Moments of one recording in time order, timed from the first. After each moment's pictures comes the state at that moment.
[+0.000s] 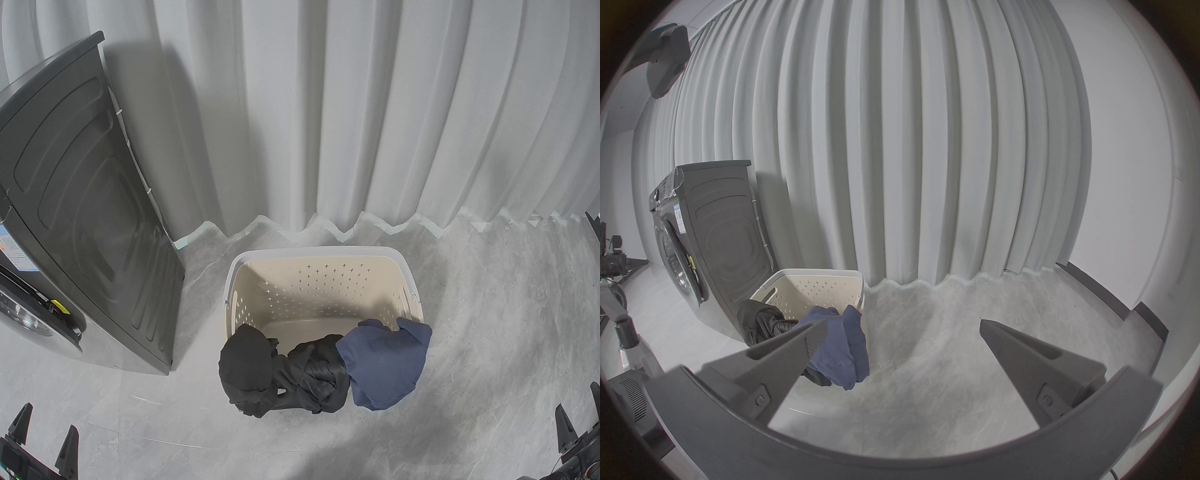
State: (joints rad) left arm 0.00 0.02 -0.02 0.00 0.00 -0.04; right arm 0.00 0.02 -0.02 0.00 0.00 0.00
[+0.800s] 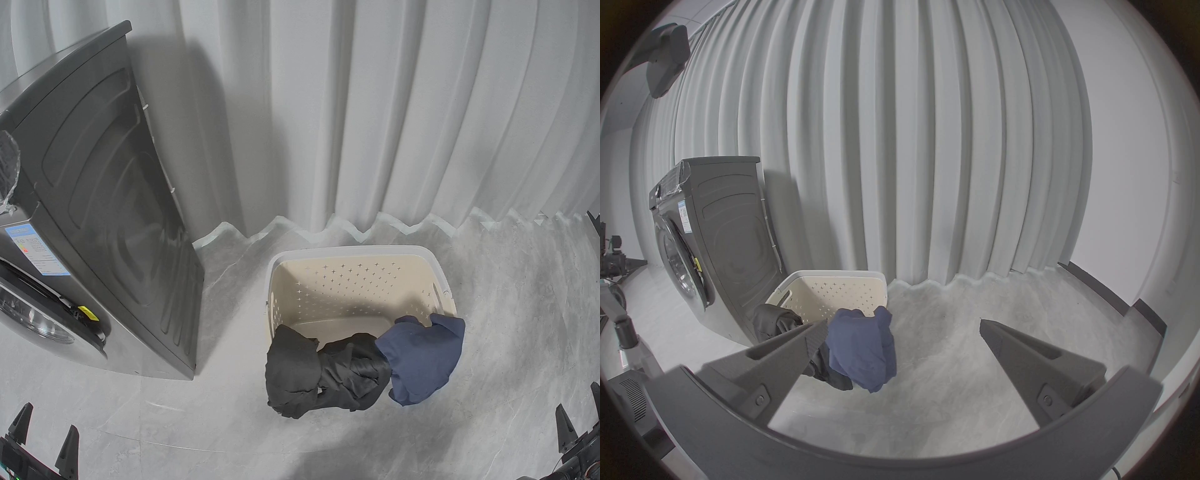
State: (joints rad) left arm 0.00 0.02 -0.02 0.00 0.00 -0.04; right arm 0.00 0.02 -0.02 0.00 0.00 0.00
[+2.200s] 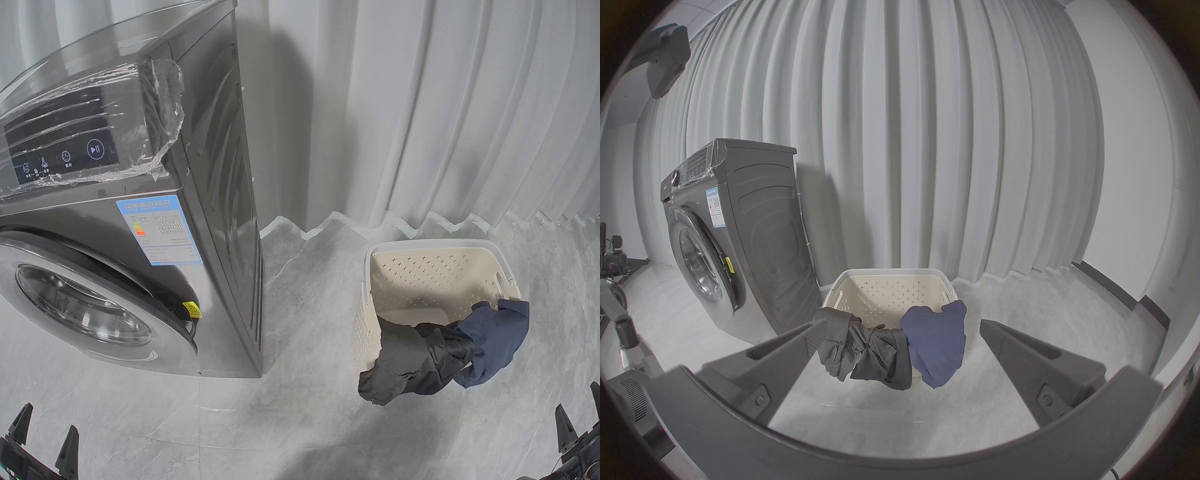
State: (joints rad) left arm 0.00 0.02 -0.02 0.00 0.00 -0.04; right arm 0.00 0.02 -0.02 0.00 0.00 0.00
